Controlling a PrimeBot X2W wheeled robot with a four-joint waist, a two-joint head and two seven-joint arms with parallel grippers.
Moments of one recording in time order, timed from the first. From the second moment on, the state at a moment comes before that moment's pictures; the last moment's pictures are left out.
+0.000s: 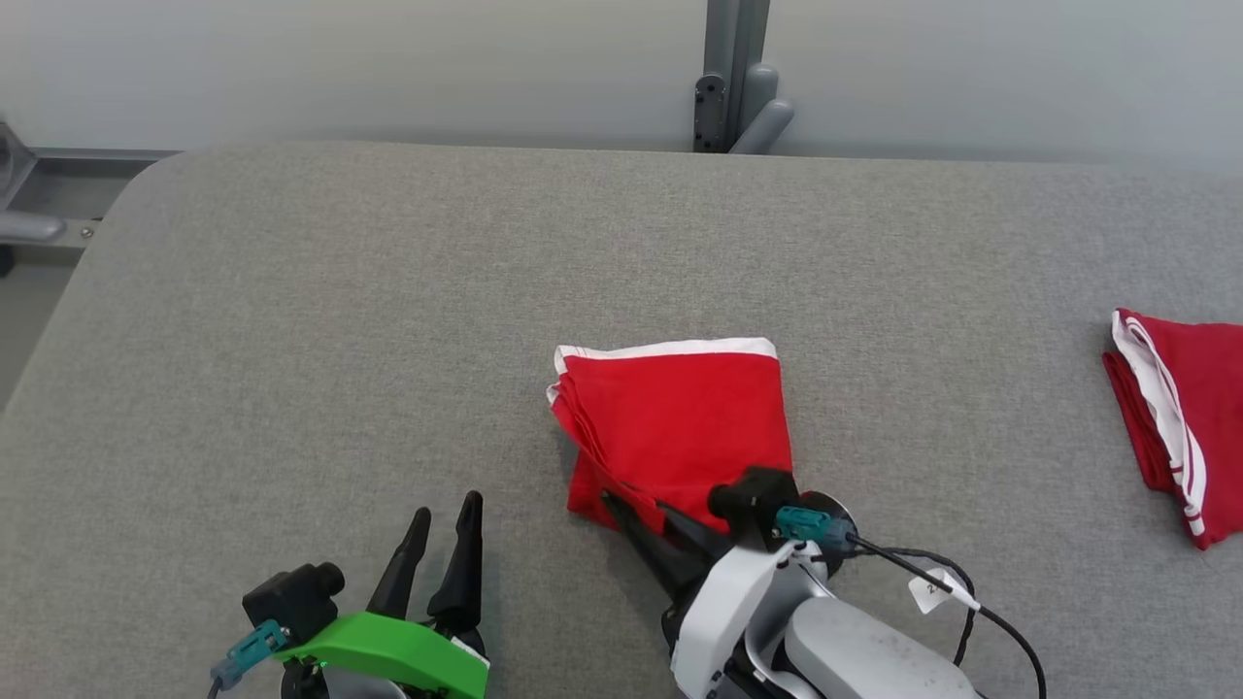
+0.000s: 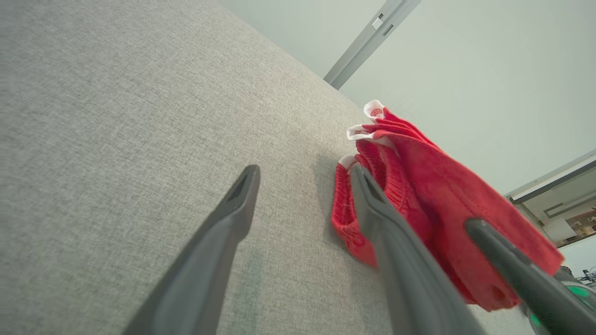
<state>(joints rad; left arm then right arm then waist) -0.12 0.11 -0.36 0.43 -0.86 -0.13 -0.26 -0.44 -0.07 0.82 0.53 0.56 0.13 -0.22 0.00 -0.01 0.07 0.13</state>
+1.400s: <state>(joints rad) 0.02 0.05 0.02 0.34 -0.28 -0.13 -0.26 -0.10 -0.05 0.13 0.34 0.24 0.13 -0.26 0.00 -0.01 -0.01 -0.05</state>
